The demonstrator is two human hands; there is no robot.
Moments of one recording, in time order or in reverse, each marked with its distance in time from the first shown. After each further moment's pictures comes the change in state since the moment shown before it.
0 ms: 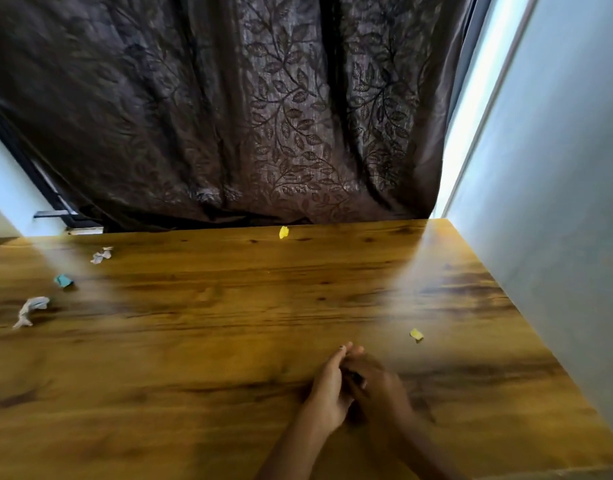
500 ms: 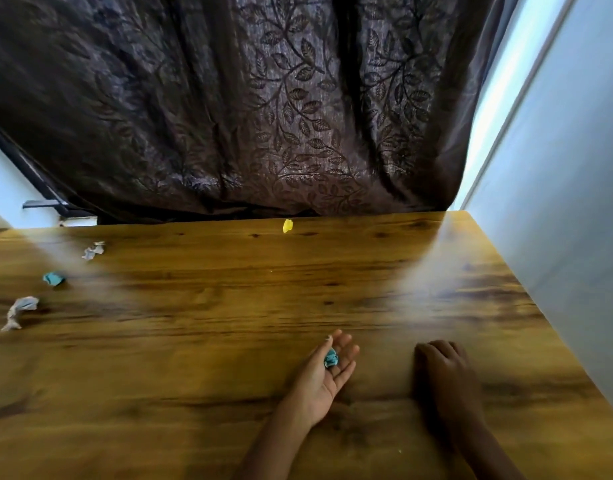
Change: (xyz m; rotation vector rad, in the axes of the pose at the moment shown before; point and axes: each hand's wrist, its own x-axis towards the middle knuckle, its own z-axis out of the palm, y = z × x) left_hand 0.024 0.040 -0.019 -0.096 -0.009 0.044; right_hand 0.025 0.085 -0.039 -0.500 0.101 0.124
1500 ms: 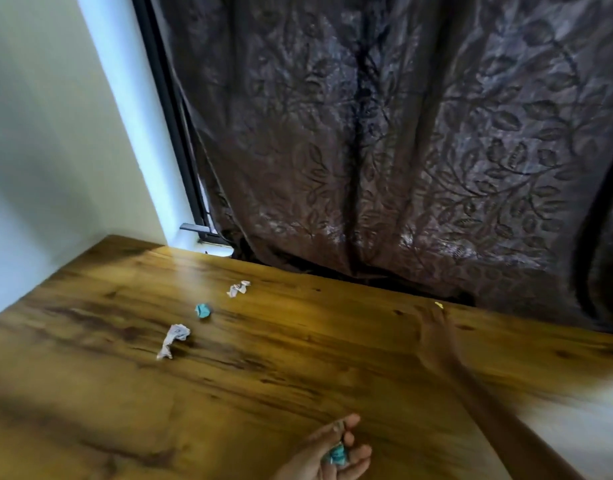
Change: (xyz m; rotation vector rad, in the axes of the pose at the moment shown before) left_hand -0.032 0.188 -0.175 -0.114 -0.127 -0.069; right_hand 0.252 -0.255 0.092 0.043 -0.119 -0.163
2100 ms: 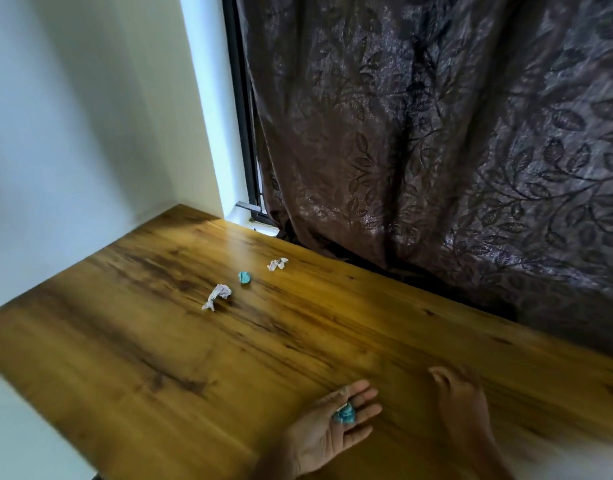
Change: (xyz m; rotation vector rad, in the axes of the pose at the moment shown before) left_hand -0.005 -0.016 0.004 -0.019 -0.067 0.175; right_hand -0.087 0.007 0.018 0.242 -0.013 0.029
